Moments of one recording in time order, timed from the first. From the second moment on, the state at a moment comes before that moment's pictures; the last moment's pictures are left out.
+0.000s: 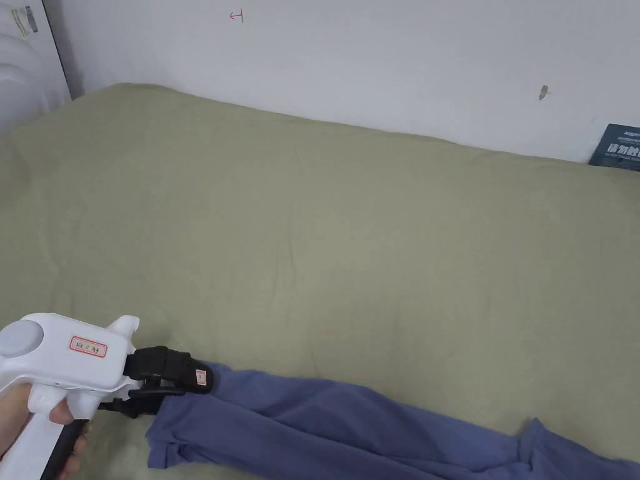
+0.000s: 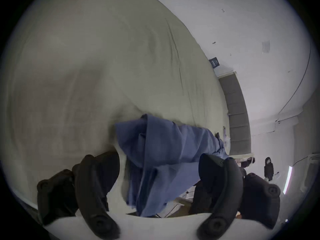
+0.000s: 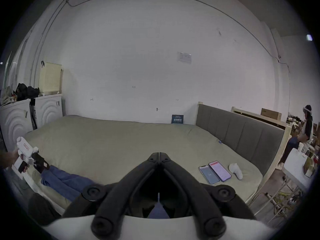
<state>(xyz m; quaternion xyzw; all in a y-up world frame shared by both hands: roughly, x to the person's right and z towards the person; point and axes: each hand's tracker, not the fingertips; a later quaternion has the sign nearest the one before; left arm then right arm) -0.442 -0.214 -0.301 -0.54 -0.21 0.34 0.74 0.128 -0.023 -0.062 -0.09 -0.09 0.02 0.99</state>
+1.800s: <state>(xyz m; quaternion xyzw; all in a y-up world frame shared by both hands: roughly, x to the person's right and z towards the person) -0.148 -0.152 -0.290 -0.56 -0.24 0.09 0.79 0.149 -0.051 -0.053 -0.14 -0.05 -0.02 0.99</state>
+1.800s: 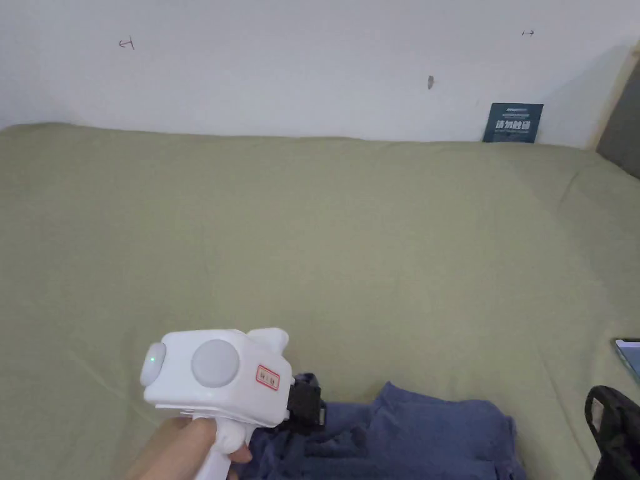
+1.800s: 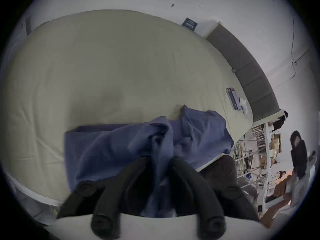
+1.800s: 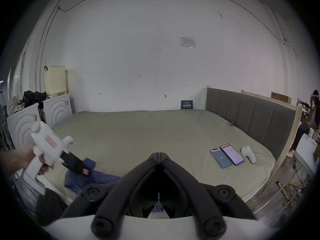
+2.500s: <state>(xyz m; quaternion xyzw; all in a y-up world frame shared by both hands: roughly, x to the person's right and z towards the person) -0.213 -0.185 -0.282 -0.55 -0.23 0.20 0.78 0.137 -0.071 -0.070 -0.18 -0.01 -0.05 0.98</state>
